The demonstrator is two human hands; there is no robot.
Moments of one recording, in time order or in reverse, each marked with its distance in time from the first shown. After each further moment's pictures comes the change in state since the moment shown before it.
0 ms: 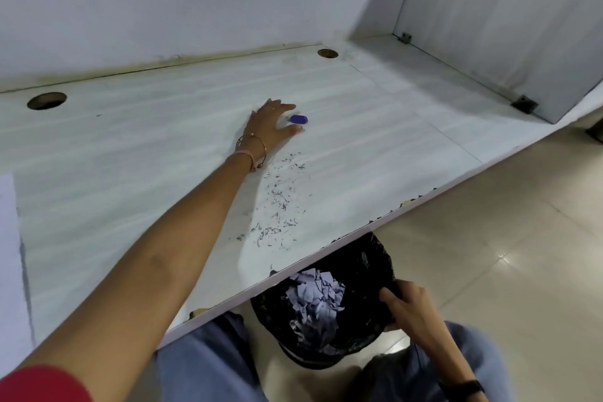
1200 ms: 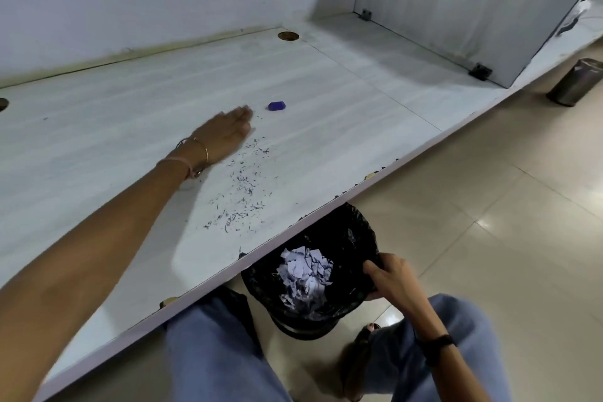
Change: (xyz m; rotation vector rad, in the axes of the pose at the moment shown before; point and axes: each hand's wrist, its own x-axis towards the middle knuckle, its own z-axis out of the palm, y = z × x) left_hand -0.050 0.005 -0.020 0.262 -0.314 0.120; right_hand -0.008 0.008 -0.014 0.002 0.000 0.021
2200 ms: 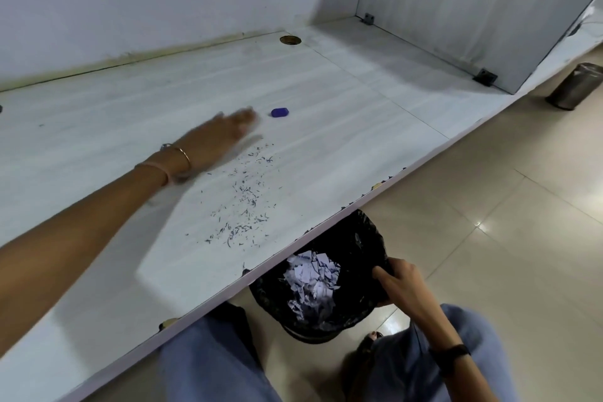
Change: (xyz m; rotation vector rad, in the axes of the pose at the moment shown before) left_hand 0.007 -0.018 -0.007 0.230 0.089 0.204; right_hand 0.017 0.004 -0.004 0.002 0.040 -0.006
